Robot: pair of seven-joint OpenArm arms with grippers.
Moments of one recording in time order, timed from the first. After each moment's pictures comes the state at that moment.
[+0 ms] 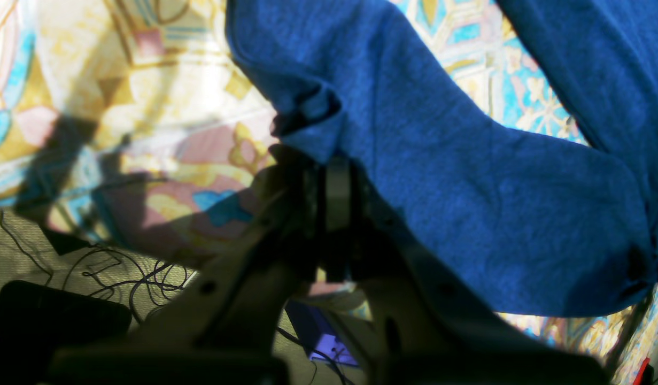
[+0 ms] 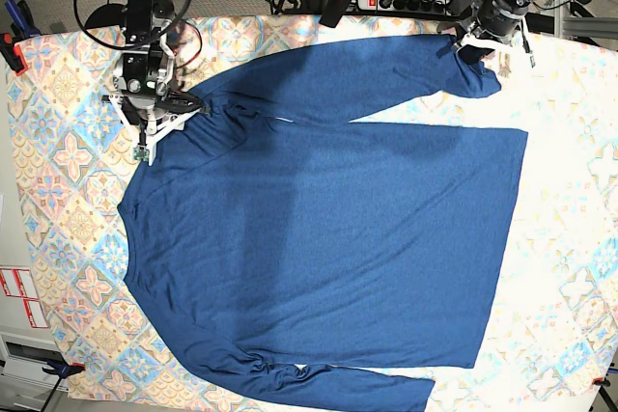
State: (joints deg) left arm 37.1 -15.3 -14.0 88.6 -53.1 -3.8 26.7; right arm -11.7 2.4 9.7 85.4 -1.1 0.3 -43.4
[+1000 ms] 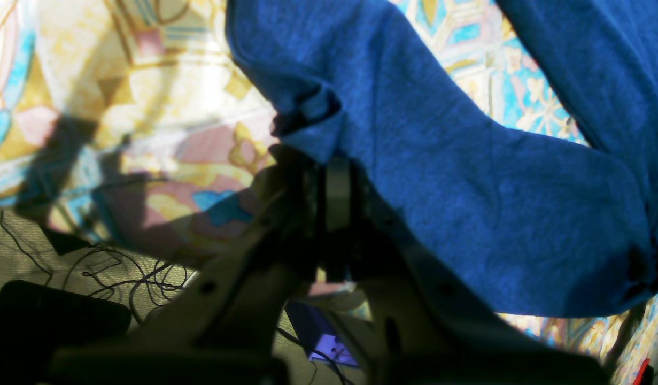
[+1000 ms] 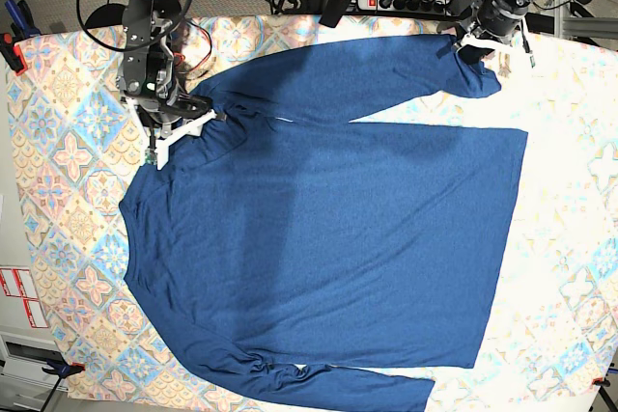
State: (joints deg) left arm 37.1 -15.3 -14.0 88.6 -53.2 -3.8 26.7; right arm -11.5 1.8 9.7 86.8 9.5 1.0 -45.2
